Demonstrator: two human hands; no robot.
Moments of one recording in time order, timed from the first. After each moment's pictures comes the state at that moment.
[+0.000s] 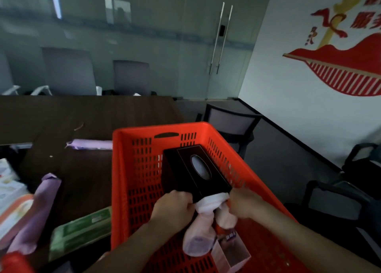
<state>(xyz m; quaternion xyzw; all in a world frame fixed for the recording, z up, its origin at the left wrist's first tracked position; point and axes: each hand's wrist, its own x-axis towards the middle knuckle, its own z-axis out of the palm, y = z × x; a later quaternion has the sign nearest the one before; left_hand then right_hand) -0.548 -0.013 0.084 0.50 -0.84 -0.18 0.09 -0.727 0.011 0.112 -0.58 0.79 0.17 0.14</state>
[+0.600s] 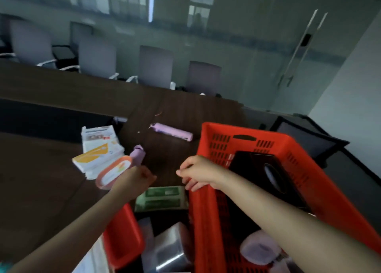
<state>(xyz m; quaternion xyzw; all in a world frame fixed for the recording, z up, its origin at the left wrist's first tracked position) -0.274 -0.015 0.069 0.73 -0.55 -0.32 0.24 -0.451 -0.040 0.141 -0.66 0.59 -0.06 0.47</state>
